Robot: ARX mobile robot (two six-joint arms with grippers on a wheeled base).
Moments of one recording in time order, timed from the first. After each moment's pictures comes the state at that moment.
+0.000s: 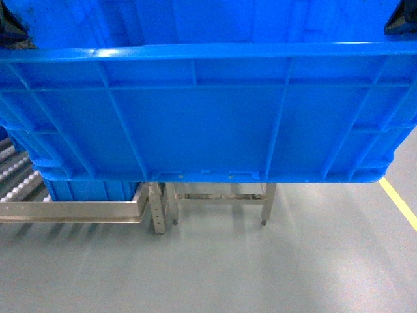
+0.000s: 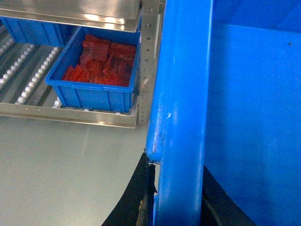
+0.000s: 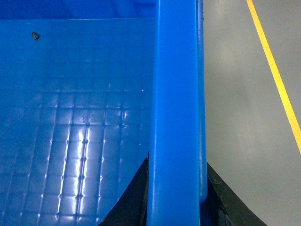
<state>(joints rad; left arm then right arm) -0.10 1.52 1.10 -0.05 -0.07 -0.12 0.21 1.59 1.22 -0.13 0.14 0.13</state>
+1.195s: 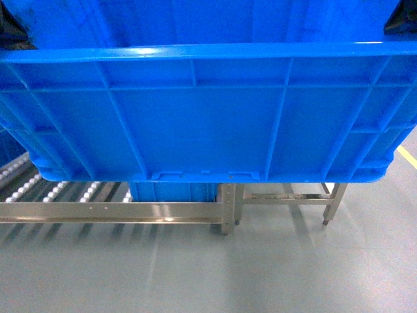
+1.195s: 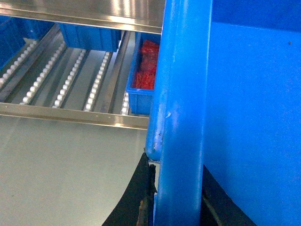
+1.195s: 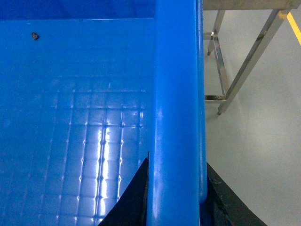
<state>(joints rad) -0.10 1.52 1.10 -0.05 -0.07 -0.12 0.21 1.59 1.22 -0.13 0.14 0.13</state>
